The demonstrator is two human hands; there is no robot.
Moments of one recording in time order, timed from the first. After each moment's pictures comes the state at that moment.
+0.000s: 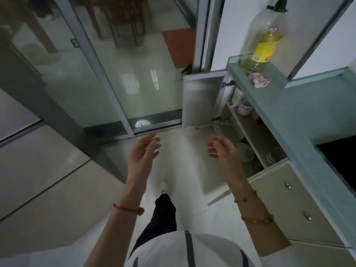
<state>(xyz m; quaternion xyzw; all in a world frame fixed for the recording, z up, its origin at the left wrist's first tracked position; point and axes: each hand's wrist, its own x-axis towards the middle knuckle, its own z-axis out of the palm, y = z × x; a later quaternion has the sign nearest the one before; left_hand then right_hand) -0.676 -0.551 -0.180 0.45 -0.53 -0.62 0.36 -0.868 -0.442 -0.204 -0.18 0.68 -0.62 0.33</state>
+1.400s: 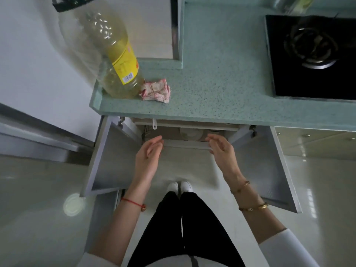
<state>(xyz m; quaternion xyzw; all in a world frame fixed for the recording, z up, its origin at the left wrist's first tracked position) -1.203 -0.864 -0.302 0.16 -0.73 -0.65 -0.16 -1.166 -0.656 -0.321 0.33 0.70 -0.63 0.01</state>
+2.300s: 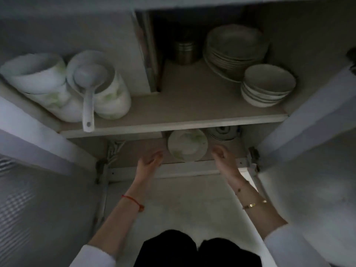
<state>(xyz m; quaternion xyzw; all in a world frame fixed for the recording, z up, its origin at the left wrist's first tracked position) -1.379 -0.804 -0.864 0.07 -0.76 -0.61 -0.22 -1.297 -0.572 -0.876 0.34 0.76 -0.56 -0.03</state>
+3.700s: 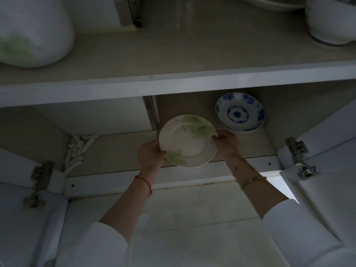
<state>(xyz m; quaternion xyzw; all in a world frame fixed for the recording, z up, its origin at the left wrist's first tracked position) -1.473 -0.736 -1.081 0.05 -0.81 -0.56 -0.16 -1.407 -0.529 -1.068 0.41 0.80 -0.44 -0.08</state>
